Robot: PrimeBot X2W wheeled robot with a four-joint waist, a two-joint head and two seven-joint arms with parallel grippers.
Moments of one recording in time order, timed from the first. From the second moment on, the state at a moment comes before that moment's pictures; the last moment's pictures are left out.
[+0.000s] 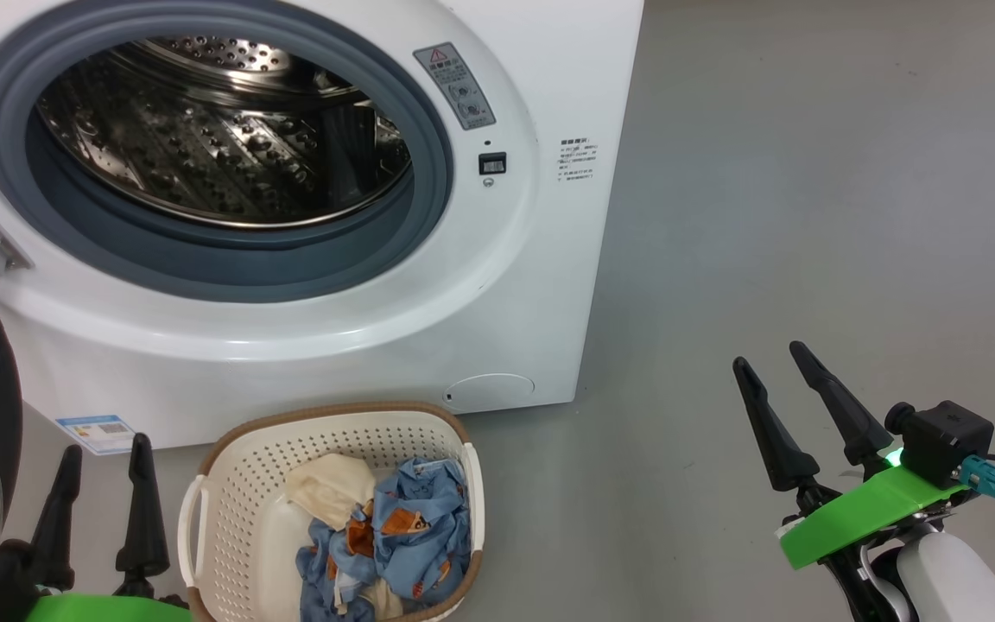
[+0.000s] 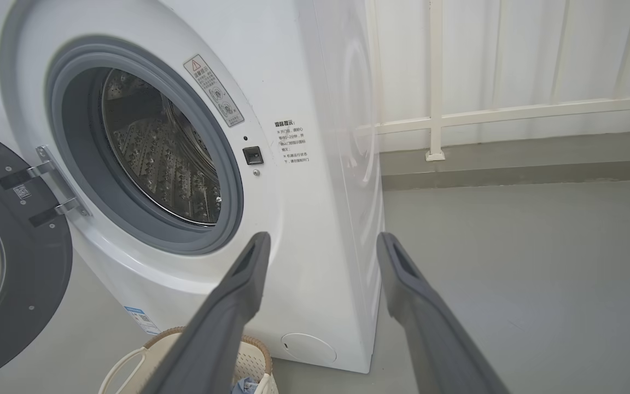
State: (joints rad) left arm -0.05 0.13 0.04 0.16 -0.37 -0.10 -0.25; right arm -0.22 -0.26 0.22 0.22 0.49 0.13 -0.25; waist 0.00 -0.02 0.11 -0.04
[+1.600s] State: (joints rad) left arm -0.11 0.13 0.04 0.16 -0.36 -0.11 -0.25; right arm -0.24 -0.26 0.22 0.20 0.49 0.13 -0.25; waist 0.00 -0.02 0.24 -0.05
